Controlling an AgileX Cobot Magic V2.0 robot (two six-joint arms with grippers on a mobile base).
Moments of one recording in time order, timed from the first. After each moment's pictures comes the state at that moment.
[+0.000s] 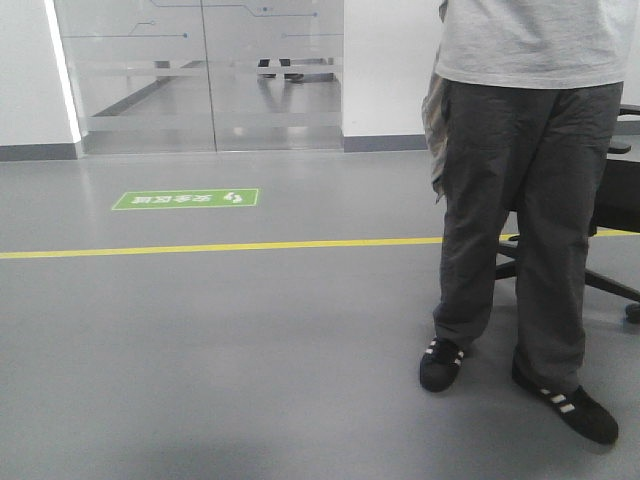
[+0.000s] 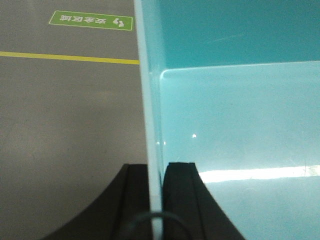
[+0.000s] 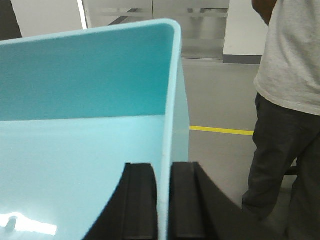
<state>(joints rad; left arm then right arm) -0.61 1.28 -1.37 0.81 0.81 -0.98 0.46 1.26 -1.35 -0.66 0.45 0.73</state>
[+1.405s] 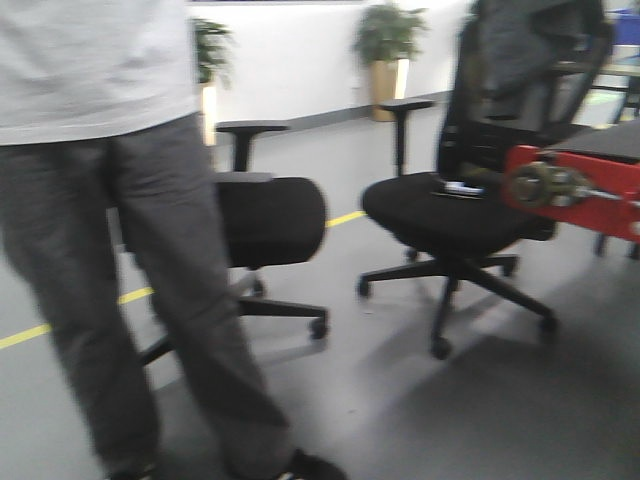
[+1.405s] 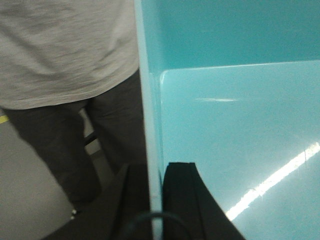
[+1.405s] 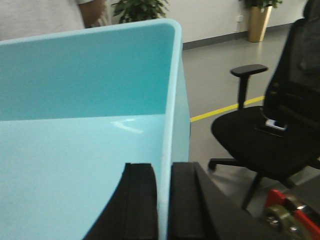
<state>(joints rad) -0.61 1.28 -1.37 0.82 0.81 -0.98 0.46 1.26 -1.35 -0.66 0.44 0.73</state>
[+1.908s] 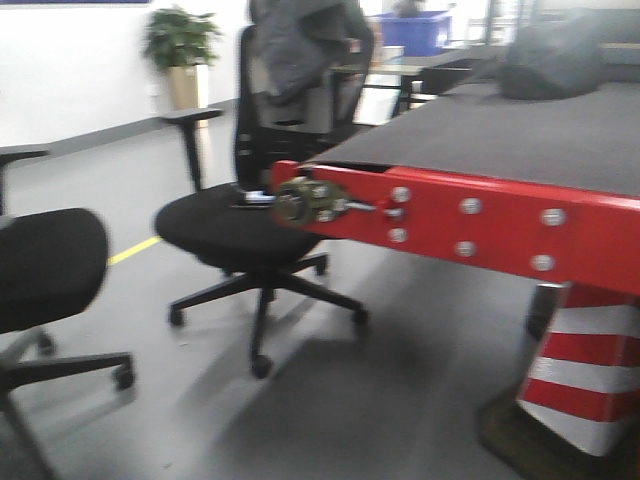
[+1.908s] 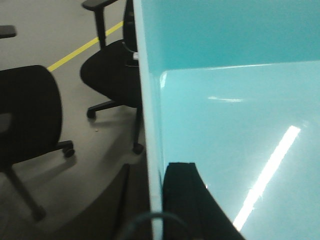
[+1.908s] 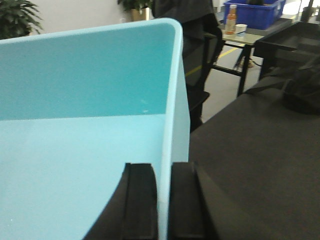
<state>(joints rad) -0.61 1.28 -1.37 0.83 0.81 -0.98 0.46 1.26 -1.35 -0.66 0.44 0.73</state>
